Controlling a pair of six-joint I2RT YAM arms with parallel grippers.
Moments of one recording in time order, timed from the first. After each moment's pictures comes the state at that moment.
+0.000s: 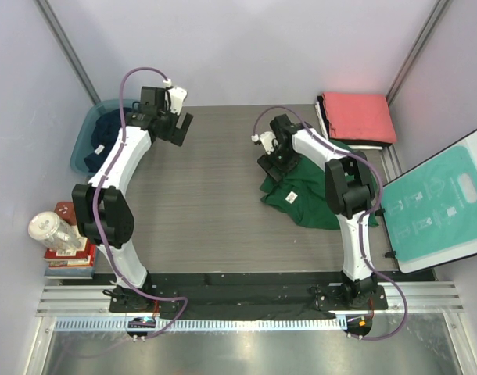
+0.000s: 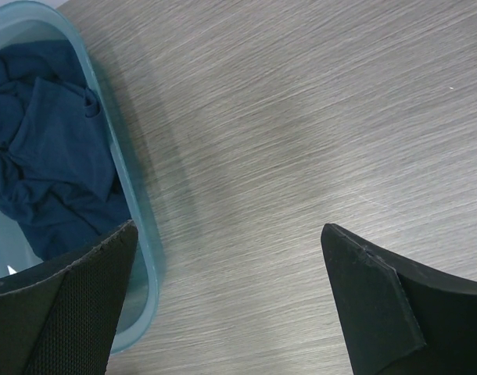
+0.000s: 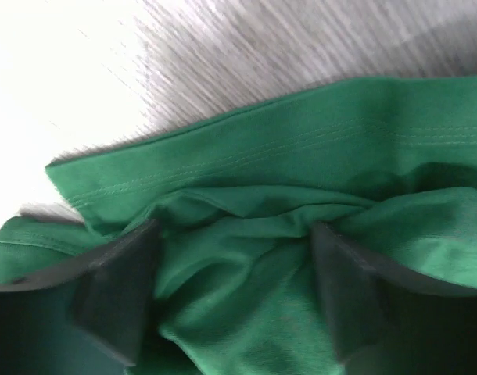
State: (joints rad) left arm -0.17 1.80 1.69 -0.62 -0.04 0.32; right arm 0.38 2.22 1.80 -0.88 -0.12 -0.40
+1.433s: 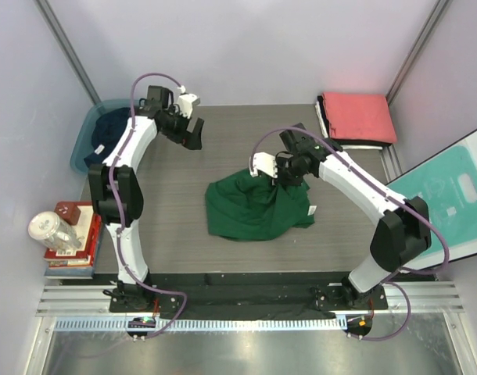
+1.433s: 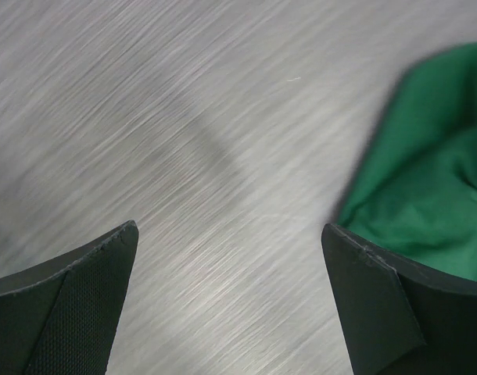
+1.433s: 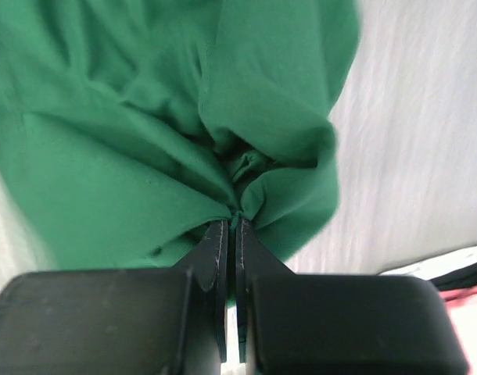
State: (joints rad) left arm -0.13 2.05 1.86 -0.75 0.43 0.35; right arm 0.52 1.58 1.39 -0.88 -0.23 -1.04
